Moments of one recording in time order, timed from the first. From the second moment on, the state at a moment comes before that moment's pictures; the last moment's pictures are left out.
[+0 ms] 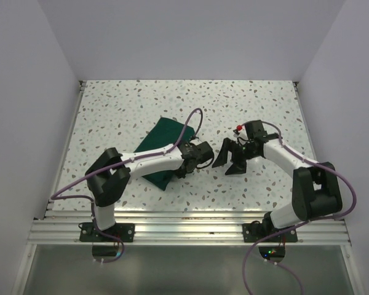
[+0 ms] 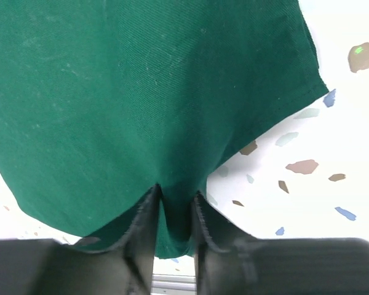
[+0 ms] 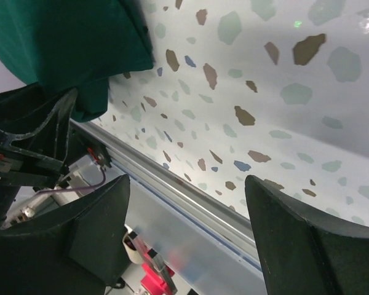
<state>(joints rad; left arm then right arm) -1.01 1.86 1.37 -0.98 -0.54 -0.45 0.22 1.49 0.88 -0.62 -0.63 0.51</state>
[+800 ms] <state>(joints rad) -1.00 1.86 1.38 -0.97 -0.50 -0.42 0.35 1.58 0.93 -0.47 -0.66 0.66</state>
